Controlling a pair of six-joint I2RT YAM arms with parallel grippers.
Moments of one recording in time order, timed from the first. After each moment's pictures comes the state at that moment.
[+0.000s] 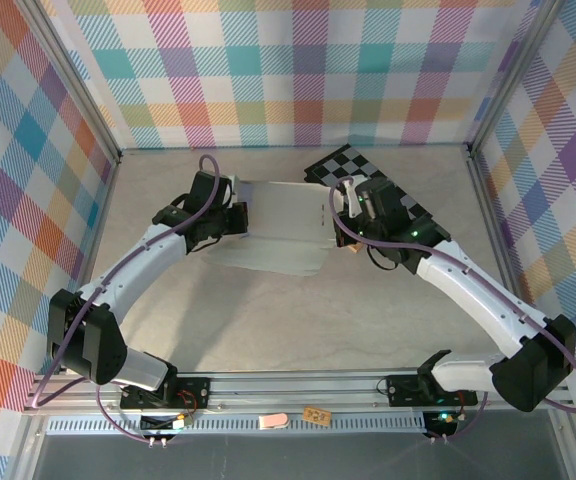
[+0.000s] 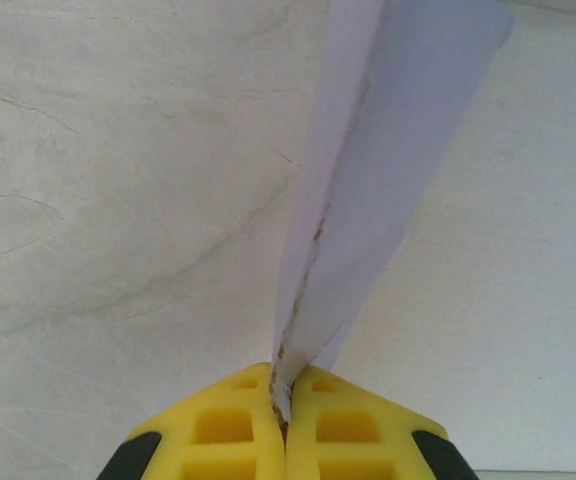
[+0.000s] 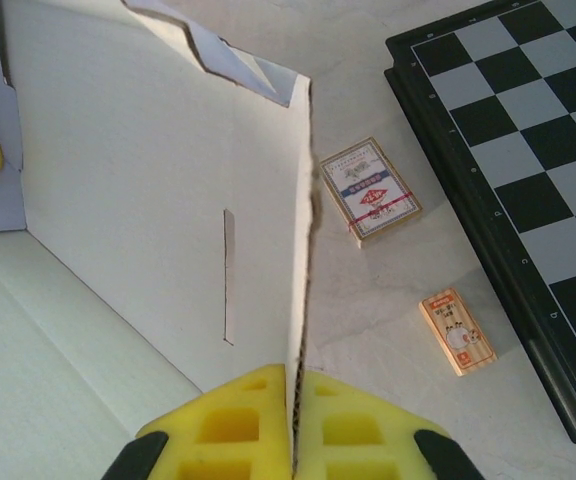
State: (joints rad) left arm -0.42 1.44 1.19 -0.55 0.06 -0.41; right arm 0.63 1.27 1.19 -0.61 0.04 0.26
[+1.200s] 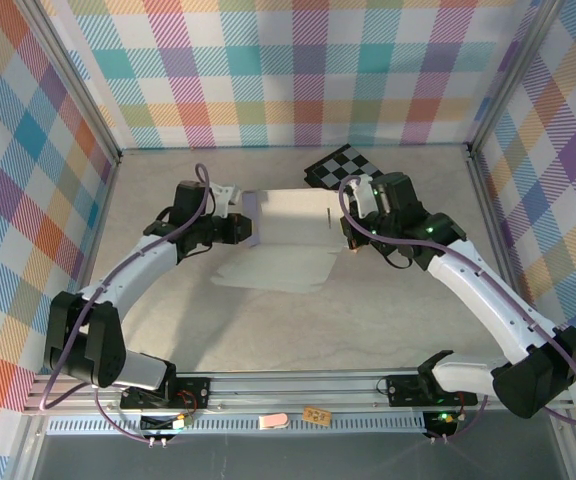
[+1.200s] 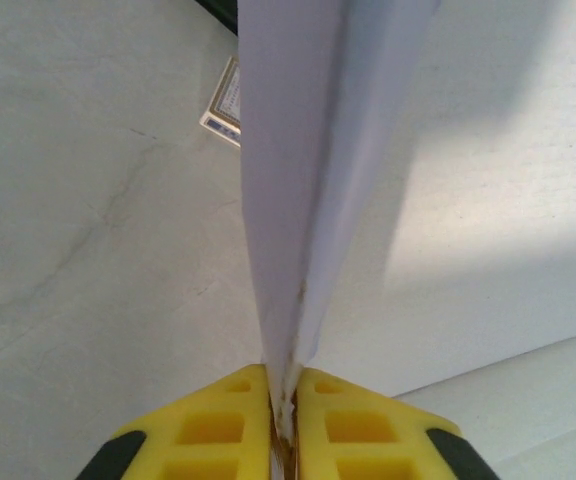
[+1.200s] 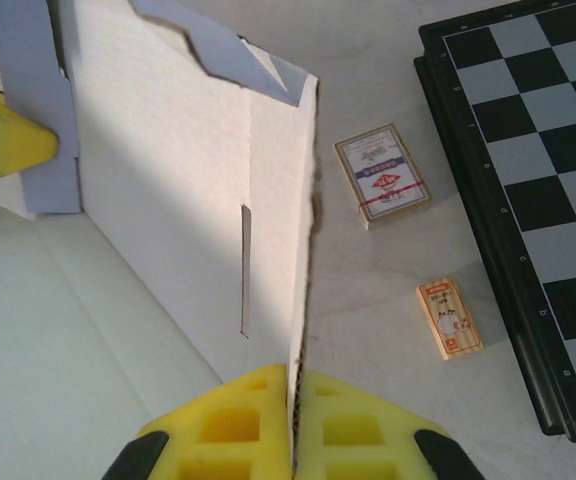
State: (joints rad) left arm -0.30 1.42 1.00 -0.31 0.52 -0.26; right arm 0.55 1.24 1.22 -0.71 -0.13 0.10
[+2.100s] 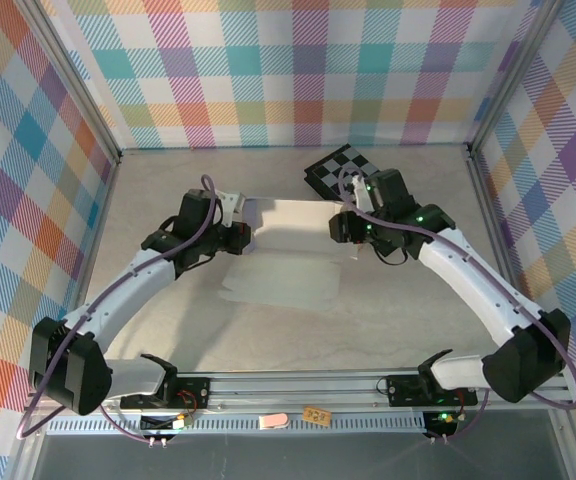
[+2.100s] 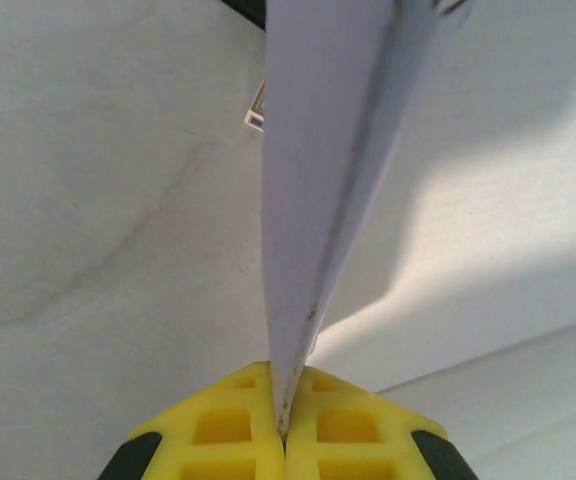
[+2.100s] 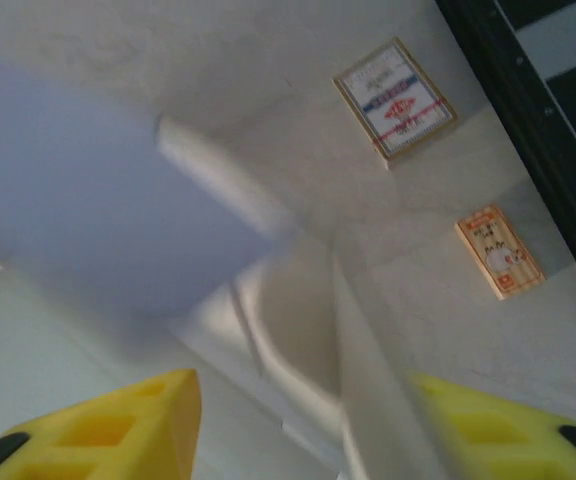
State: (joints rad) left arm -0.43 1.27 0.98 -0.43 0.21 -0.23; right arm 0.52 1.31 1.27 -0.76 -0.16 0.35
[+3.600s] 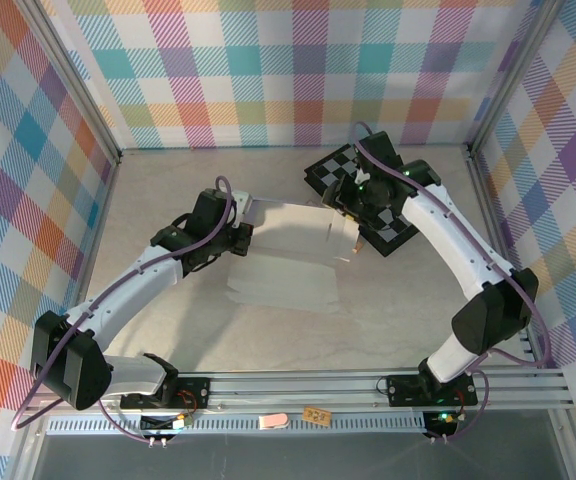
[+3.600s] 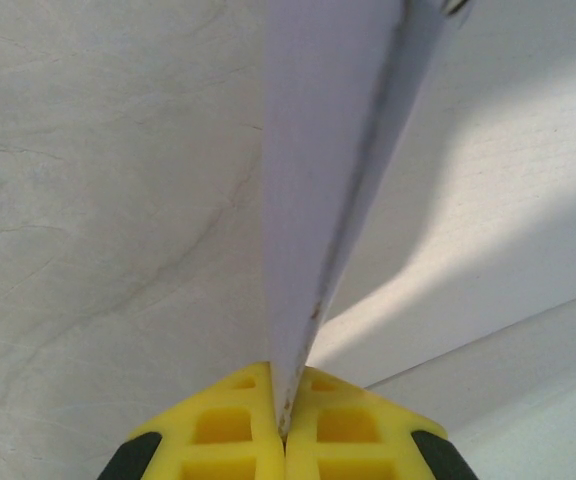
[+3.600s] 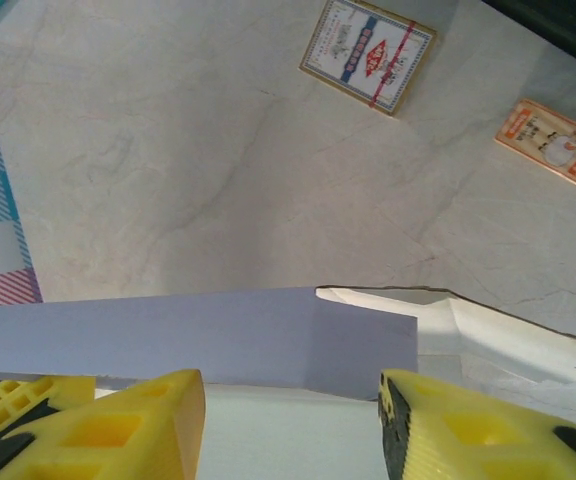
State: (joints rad) left arm -0.52 1.30 1.06 -0.53 -0.02 -0.18; right arm 0.48 1.61 1.65 -1.01 -0.24 0.83
